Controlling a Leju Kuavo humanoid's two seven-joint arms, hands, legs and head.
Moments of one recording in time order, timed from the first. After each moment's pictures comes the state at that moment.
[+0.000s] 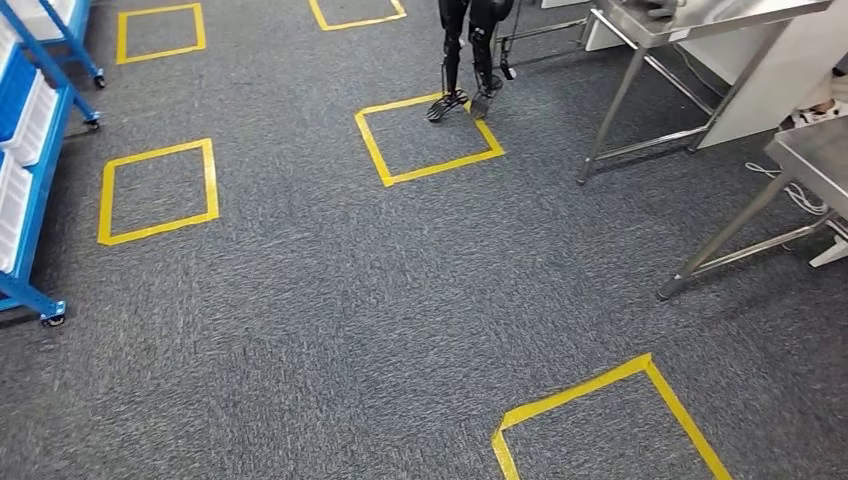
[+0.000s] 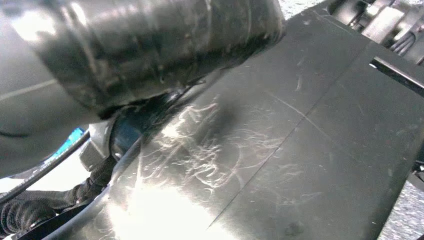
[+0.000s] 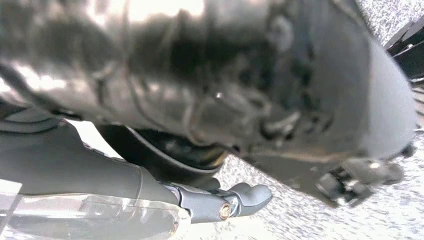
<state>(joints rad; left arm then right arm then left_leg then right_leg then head) -0.15 -0.12 -1.33 -0.23 0.54 0.04 0.28 -0.08 0.11 0.38 -0.23 0.09 0.02 0.24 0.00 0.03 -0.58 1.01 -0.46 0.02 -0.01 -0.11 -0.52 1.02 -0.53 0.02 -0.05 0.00</state>
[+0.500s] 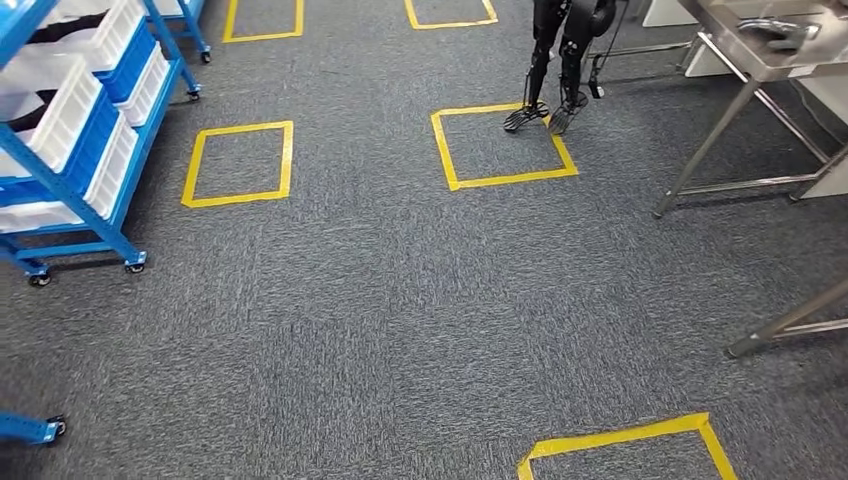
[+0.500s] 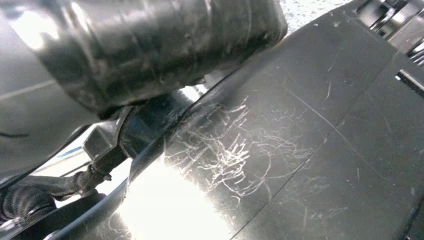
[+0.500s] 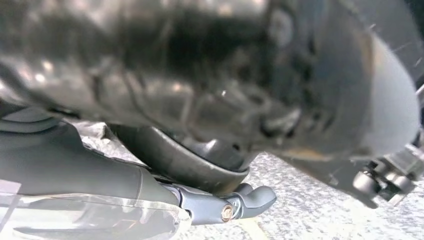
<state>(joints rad) -0.15 -0.12 -1.33 -0.23 0.48 0.02 0.29 -0.09 0.11 0.44 -0.23 0.07 0.04 0.25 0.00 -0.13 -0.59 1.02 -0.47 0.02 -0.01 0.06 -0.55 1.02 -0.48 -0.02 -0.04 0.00</state>
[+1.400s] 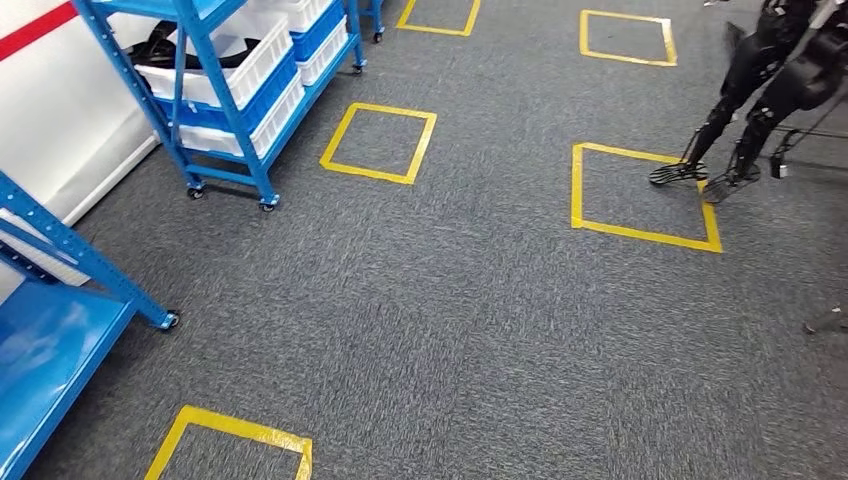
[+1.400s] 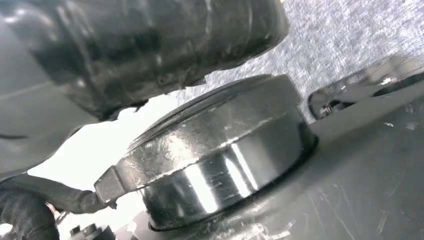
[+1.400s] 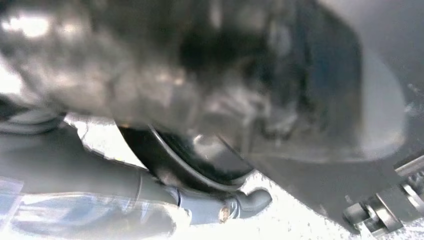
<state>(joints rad) -0.13 -0.08 -1.24 -0.23 0.68 0.14 0.29 -0.11 0.09 0.61 -0.23 0.22 0.18 0.25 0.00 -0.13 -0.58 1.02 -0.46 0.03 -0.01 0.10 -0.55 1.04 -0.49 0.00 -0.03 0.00</state>
